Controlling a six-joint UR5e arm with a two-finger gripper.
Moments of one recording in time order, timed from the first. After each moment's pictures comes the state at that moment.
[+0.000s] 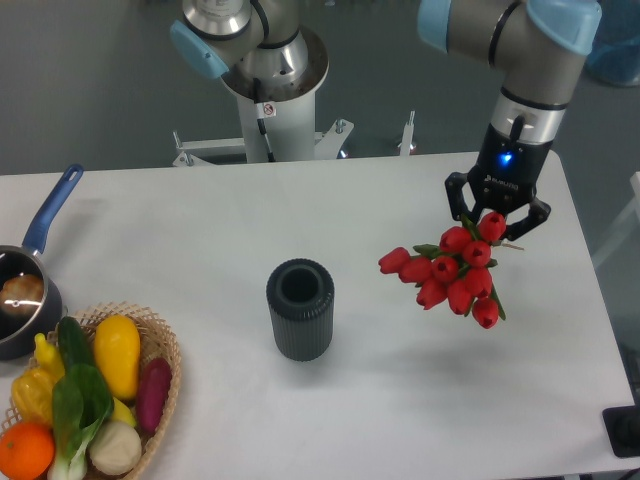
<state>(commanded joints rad) 2.85 -1.83 -1.64 -1.07 1.15 1.37</state>
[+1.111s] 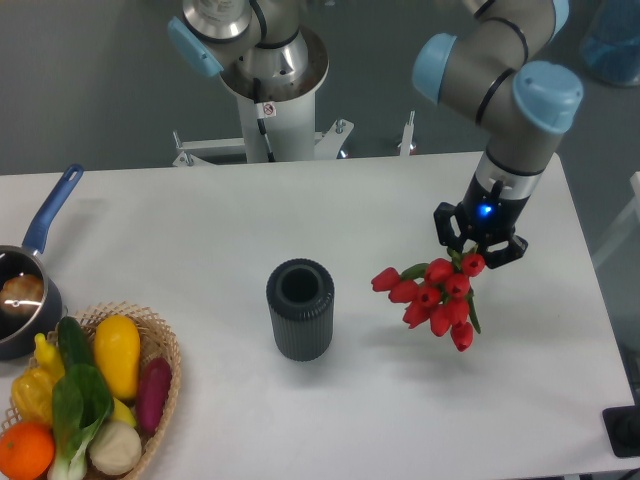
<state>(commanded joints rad) 2.76 -1.91 -1.66 -1.08 1.41 1.36</state>
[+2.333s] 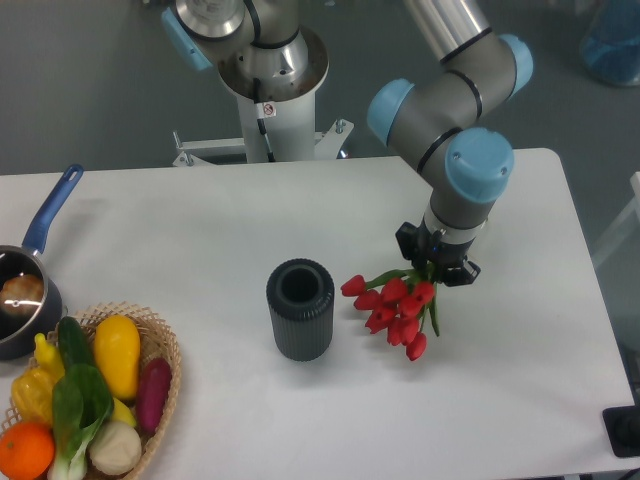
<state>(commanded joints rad) 2.66 -2.00 -1.66 -1.07 1.53 1.32</state>
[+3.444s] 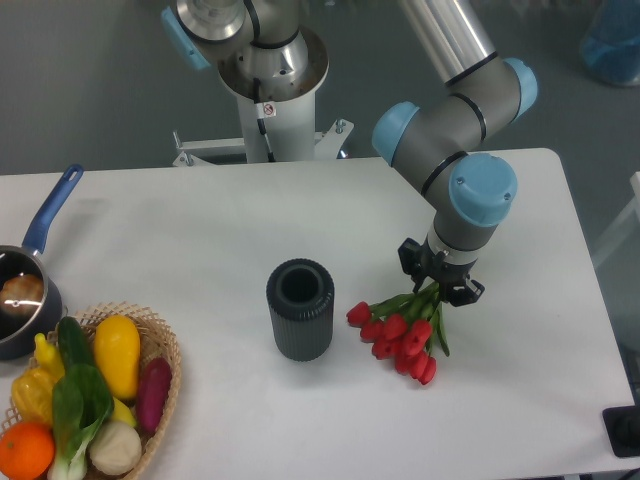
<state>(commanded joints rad) 2.66 -2.03 -1.63 -1.05 1.52 1.33</state>
